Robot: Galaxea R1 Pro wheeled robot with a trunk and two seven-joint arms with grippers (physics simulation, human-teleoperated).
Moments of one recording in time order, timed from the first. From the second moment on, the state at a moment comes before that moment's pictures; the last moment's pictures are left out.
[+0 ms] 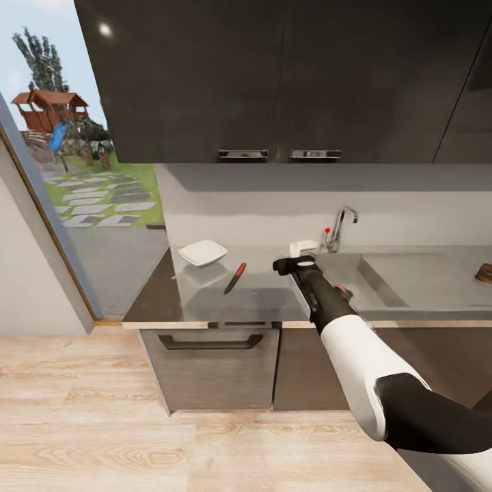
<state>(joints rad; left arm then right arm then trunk) -0.01 0.01 0.01 -0.35 0.02 -0.38 0.11 -1.12 0.17 0.09 -0.64 0.11 0.44 -0.17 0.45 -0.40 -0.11</state>
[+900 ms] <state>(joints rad) -0.01 0.01 0.00 -0.43 0.02 -0.38 0.11 -1.13 0.17 0.09 -0.56 0.11 0.34 -0.17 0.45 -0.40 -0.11</state>
